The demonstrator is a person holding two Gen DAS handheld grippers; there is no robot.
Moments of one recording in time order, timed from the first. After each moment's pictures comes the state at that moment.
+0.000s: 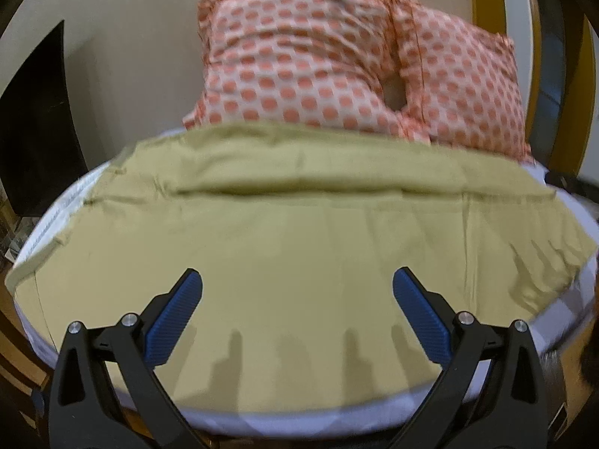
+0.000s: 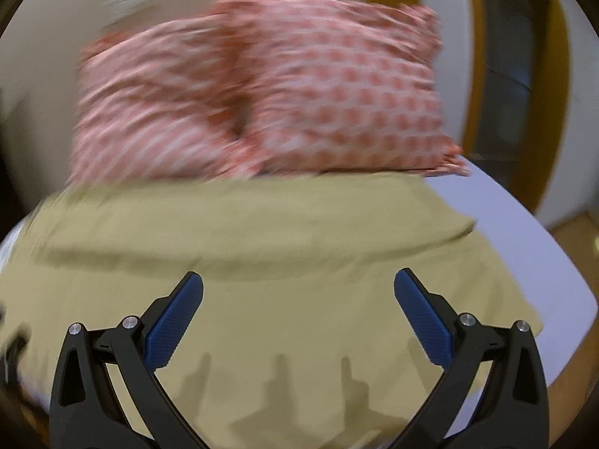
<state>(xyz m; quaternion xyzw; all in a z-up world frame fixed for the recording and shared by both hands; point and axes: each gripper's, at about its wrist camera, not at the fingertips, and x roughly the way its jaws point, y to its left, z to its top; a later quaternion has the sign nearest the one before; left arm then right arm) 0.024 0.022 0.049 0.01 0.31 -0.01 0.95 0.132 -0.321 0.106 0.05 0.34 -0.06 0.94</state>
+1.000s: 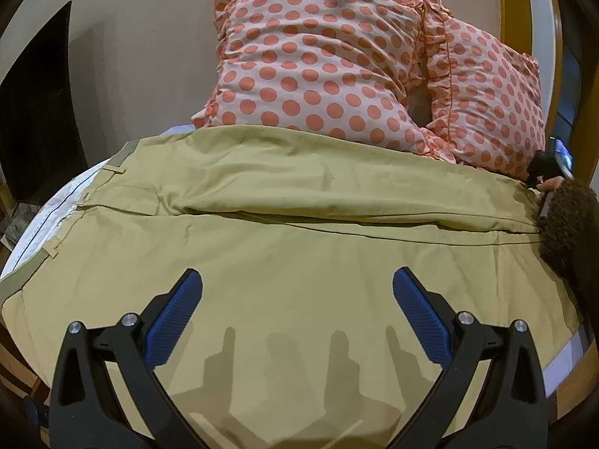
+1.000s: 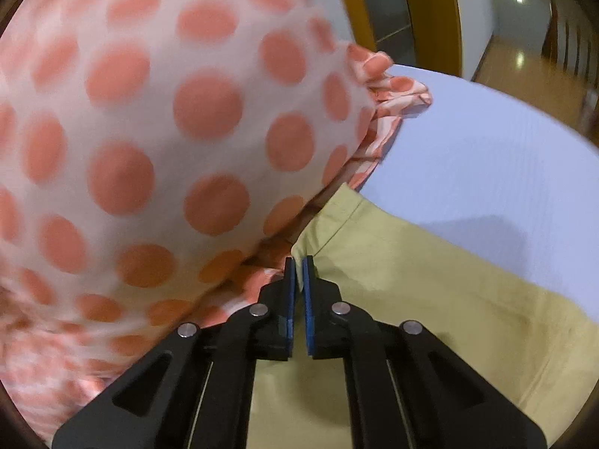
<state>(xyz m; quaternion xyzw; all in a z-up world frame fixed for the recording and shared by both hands) 0.062 0.050 0.044 -0.02 0.31 0.01 0.95 0.351 -0.486 0.003 0.32 0.36 -0.24 0.85</state>
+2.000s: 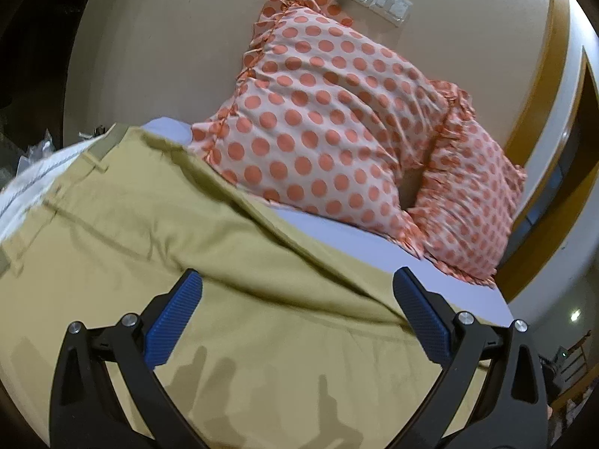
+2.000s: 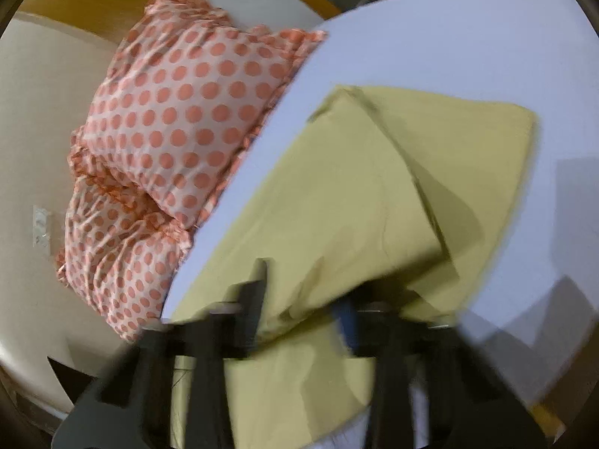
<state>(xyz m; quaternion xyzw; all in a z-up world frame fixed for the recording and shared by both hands) 0.127 0.138 0.090 -0.20 0.29 -0.06 0.94 0.083 -0.485 -0.010 0.47 0.32 -0.07 0.82</state>
